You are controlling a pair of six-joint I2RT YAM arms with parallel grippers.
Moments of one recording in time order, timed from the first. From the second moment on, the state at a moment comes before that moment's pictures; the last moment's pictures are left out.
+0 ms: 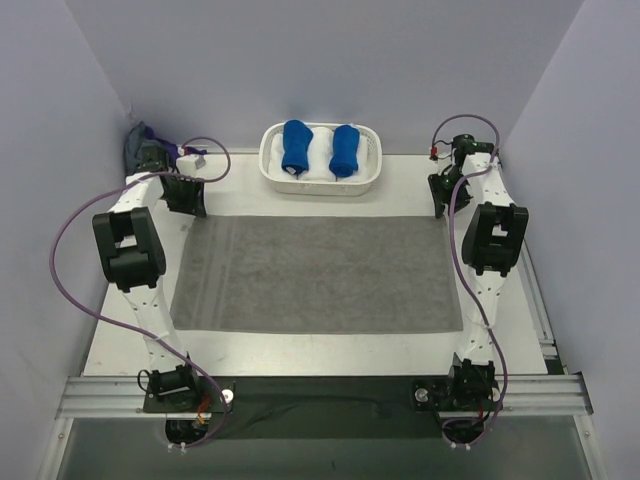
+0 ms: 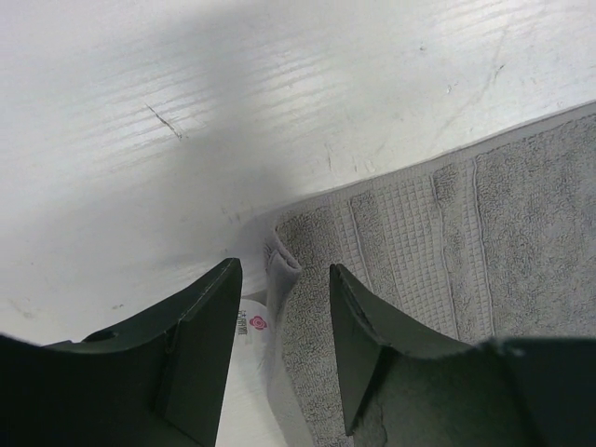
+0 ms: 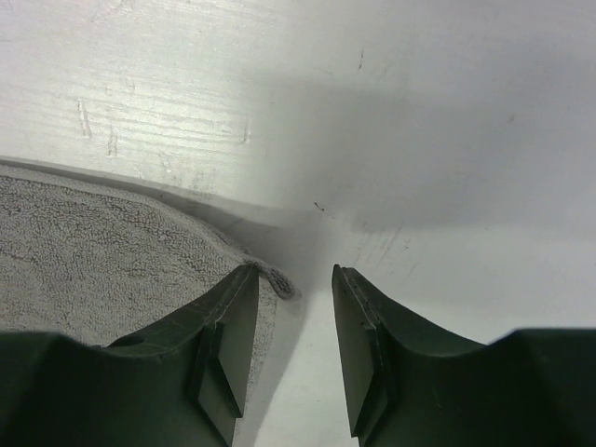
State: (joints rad) left arm 0.18 2.19 1.76 -0.69 0.37 0.34; right arm -0.08 2.42 2.18 -1.10 -0.06 -0.31
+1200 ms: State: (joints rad) left arm 0.17 2.35 2.13 -0.73 0.35 0.32; right arm -0.08 2.45 2.35 -1.10 -0.06 -0.28
